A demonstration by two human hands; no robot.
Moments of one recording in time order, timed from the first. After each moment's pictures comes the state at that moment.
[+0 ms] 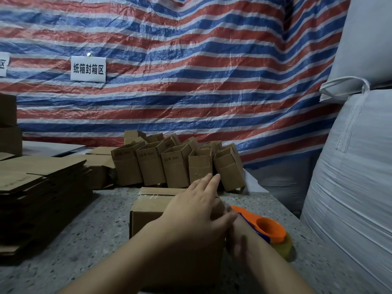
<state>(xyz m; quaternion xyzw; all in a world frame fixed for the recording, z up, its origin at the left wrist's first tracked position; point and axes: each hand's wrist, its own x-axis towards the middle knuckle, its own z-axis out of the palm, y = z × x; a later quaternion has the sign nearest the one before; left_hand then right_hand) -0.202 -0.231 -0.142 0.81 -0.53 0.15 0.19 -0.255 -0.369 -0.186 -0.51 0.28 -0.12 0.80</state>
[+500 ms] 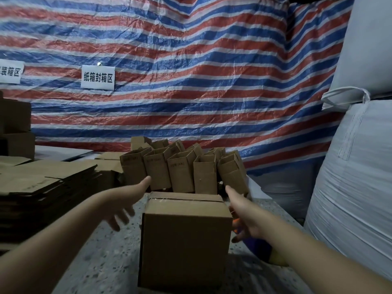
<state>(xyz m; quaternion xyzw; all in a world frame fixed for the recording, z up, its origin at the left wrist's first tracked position) -0.115 -0.132 -0.111 0.89 -0.11 -0.24 0.37 -0.264 -0.370 -0.127 -0.75 0.35 -0.02 0.56</state>
